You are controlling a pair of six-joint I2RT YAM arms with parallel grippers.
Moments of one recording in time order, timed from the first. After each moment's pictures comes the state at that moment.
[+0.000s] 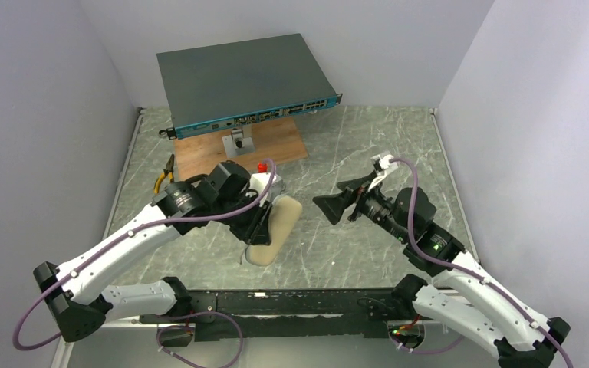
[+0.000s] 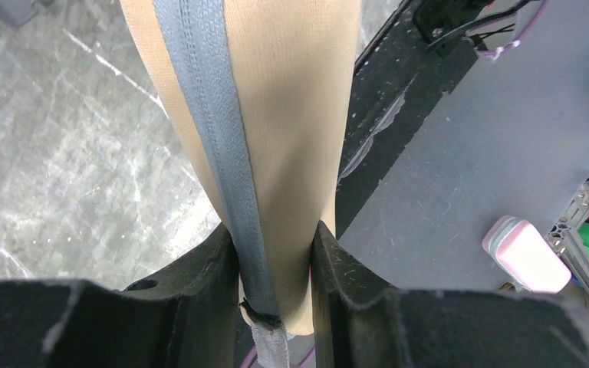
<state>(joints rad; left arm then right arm) -0.86 1.12 1.18 -0.96 0.32 -0.26 0.77 0.66 0.70 -0.12 0.04 0.40</state>
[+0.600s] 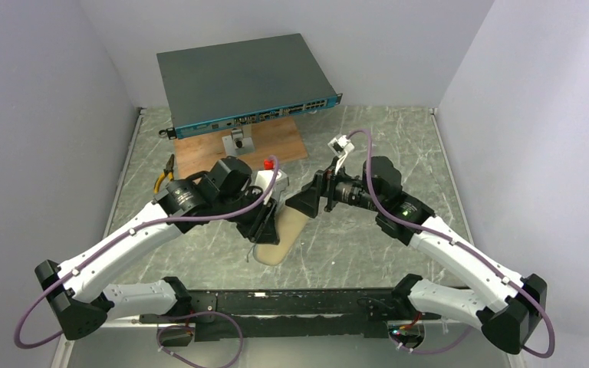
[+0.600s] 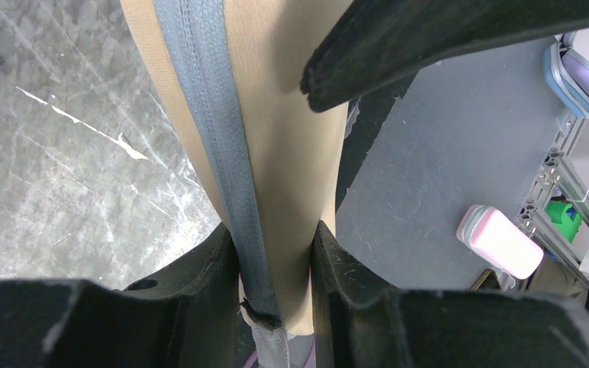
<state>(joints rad) -0.86 1.13 1.22 -0.90 0.45 -0.23 0.72 1.00 0.90 -0.09 -0.42 0.51</state>
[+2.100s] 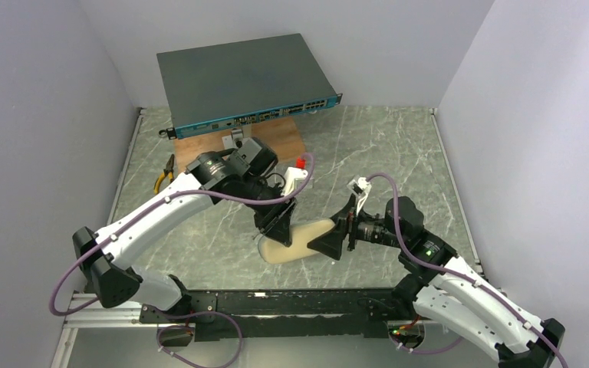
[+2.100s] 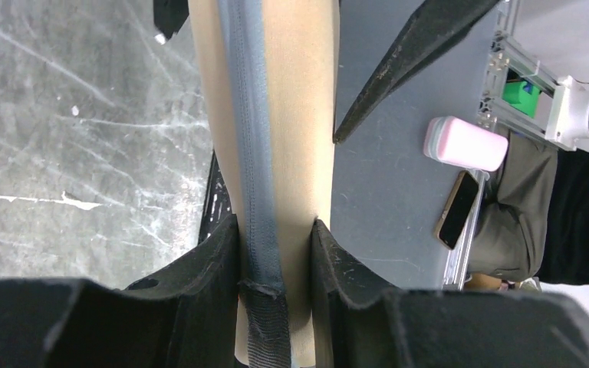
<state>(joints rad) -0.85 1.42 1.48 -1.08 0.74 0.07 0.73 0.62 0.58 -0.19 -0.47 0.50</state>
